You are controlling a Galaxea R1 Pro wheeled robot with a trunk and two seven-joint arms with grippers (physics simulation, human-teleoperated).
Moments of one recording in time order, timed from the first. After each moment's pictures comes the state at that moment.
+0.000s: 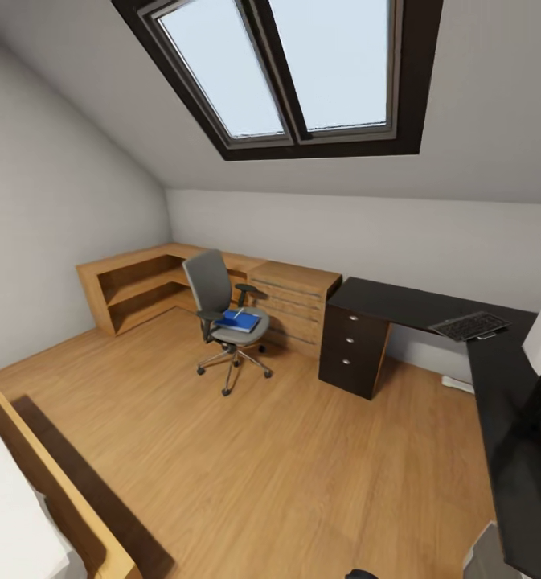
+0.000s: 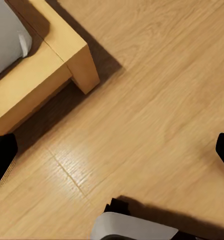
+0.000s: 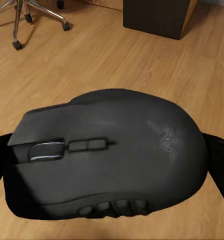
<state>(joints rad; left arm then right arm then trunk) 0.05 0.01 -0.06 -0.68 0.24 -0.10 0.24 -0.02 0.13 -0.08 -0.54 0.09 -0.57 -0.10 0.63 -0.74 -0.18</state>
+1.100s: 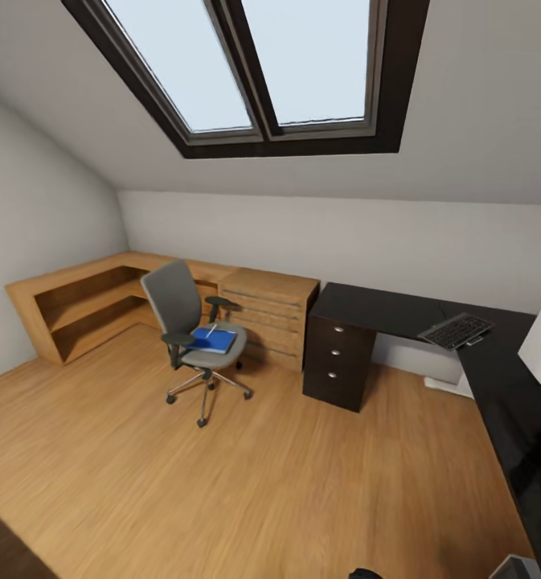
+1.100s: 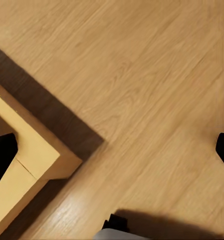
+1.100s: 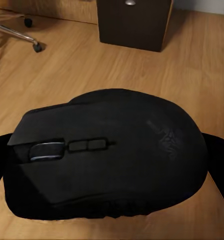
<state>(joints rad) 0.05 0.01 -0.06 -0.65 0.24 -0.20 0.24 -0.03 0.12 -0.09 -0.54 0.09 -0.57 -0.10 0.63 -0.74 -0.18</state>
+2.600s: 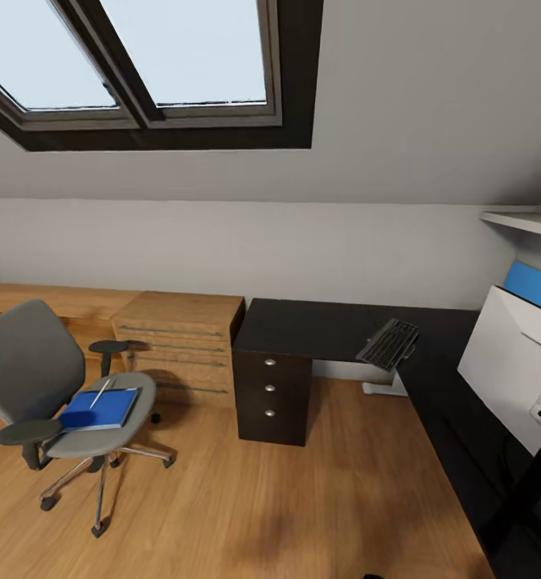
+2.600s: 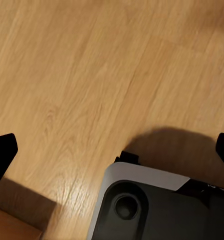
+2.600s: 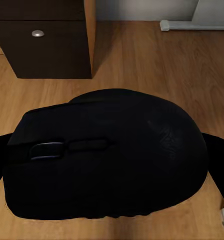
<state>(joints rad) 0.02 0.00 -0.06 -0.47 0.24 -0.12 0.24 -0.03 0.09 -0.10 -0.52 0.08 -0.57 -0.10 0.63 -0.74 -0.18</state>
